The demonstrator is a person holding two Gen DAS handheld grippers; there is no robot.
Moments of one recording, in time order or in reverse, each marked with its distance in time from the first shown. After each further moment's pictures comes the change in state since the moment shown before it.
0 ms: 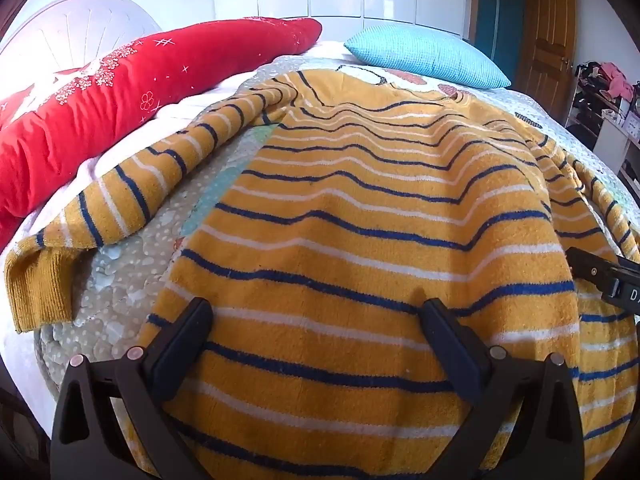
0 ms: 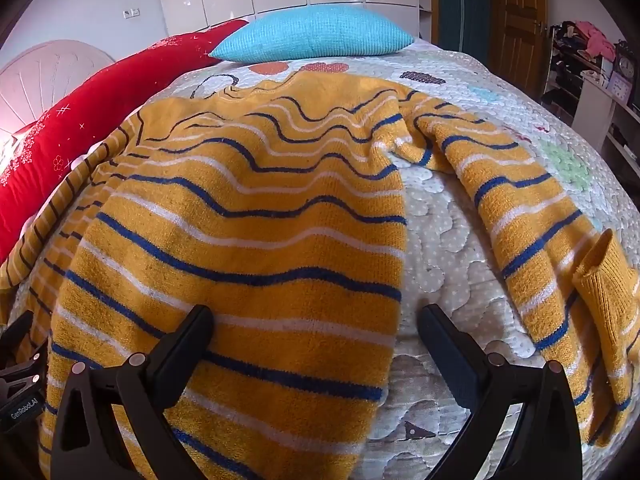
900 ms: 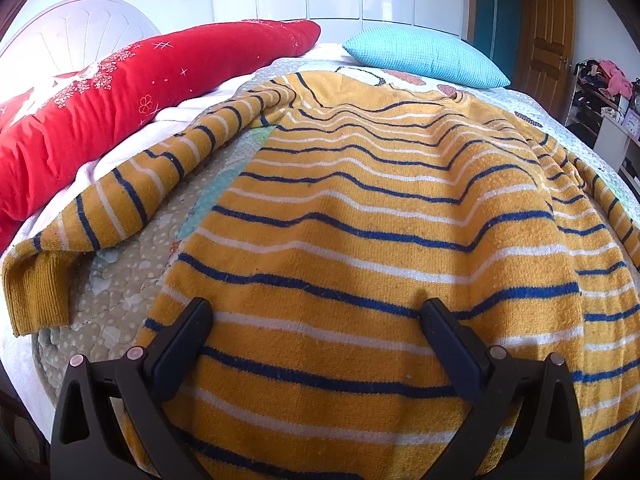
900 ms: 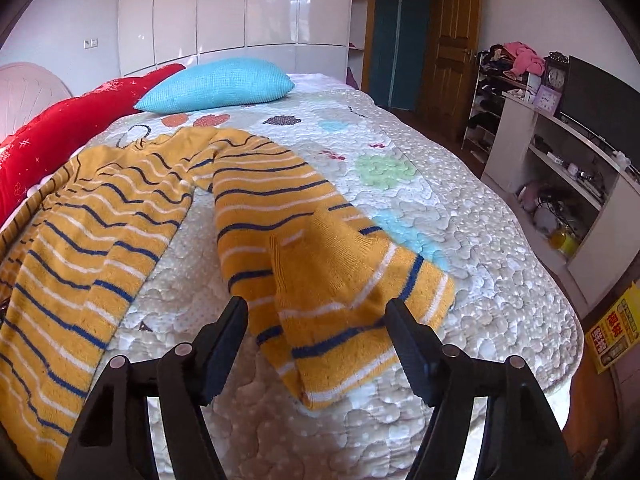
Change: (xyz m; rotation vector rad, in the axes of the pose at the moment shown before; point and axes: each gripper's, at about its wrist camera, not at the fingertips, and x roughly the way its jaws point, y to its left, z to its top) left arm 0.010 -0.004 -0.001 -0.016 -0.025 -0.010; right arm -0.098 -0.115 -0.035 0.033 -0.123 -0.267
